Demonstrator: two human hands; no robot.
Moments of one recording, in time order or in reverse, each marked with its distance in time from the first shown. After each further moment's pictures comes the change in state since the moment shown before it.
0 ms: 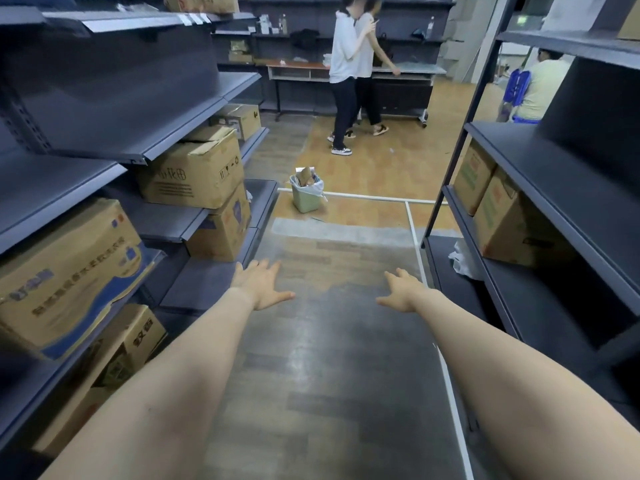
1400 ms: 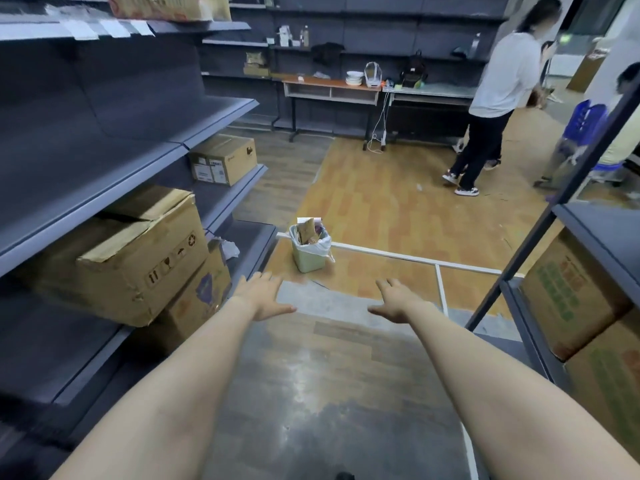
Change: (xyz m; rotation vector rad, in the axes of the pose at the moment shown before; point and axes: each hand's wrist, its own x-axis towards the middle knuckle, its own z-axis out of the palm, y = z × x) left_hand 0.591 -0.046 -0.146 -0.108 -0.043 -0.032; right_hand 0.574 0.008 -0.290 -0.030 0.059 -0.144
